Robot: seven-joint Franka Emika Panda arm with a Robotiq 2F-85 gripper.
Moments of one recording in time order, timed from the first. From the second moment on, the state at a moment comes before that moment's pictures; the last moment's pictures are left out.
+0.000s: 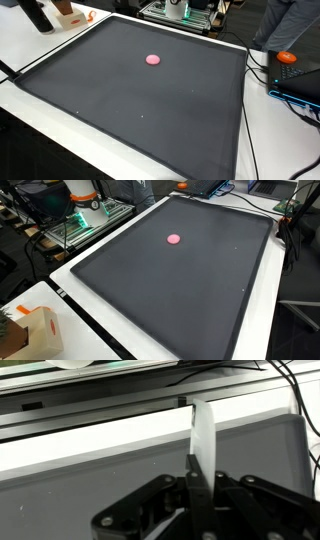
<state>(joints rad) 0.11 -0.66 0.12 -2.69 0.31 1.82 0.27</state>
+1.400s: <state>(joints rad) 0.11 -0.55 0.21 -2.58 0.28 1.88 0.36</state>
